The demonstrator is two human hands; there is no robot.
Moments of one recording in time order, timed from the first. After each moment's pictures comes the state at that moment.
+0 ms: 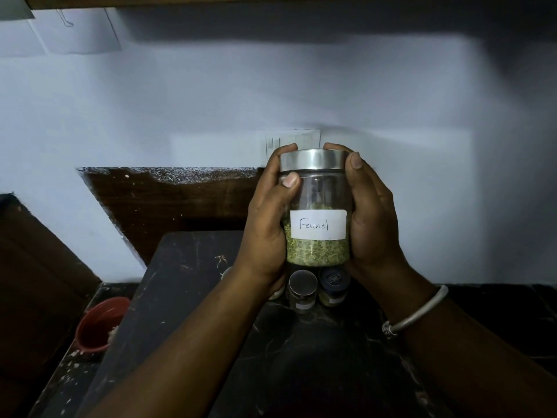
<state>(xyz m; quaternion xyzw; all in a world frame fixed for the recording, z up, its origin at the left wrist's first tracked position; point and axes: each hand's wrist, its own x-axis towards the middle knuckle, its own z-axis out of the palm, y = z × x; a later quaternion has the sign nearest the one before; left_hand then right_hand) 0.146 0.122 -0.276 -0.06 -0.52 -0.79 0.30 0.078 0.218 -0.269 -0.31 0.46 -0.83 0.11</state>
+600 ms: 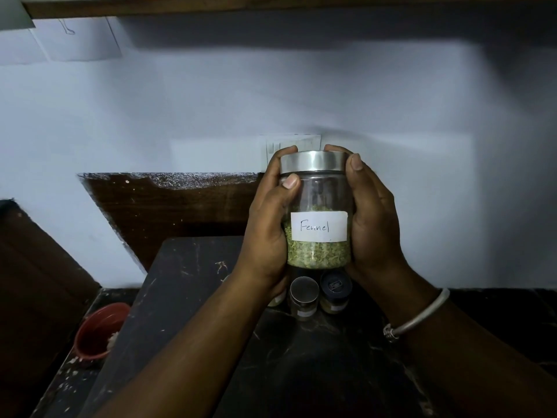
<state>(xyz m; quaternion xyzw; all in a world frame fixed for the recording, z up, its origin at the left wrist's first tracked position) 0.142 0.119 -0.271 -0.05 -0.53 -0.79 0.29 0.072 0.213 -0.264 -0.29 0.45 -0.83 0.11</state>
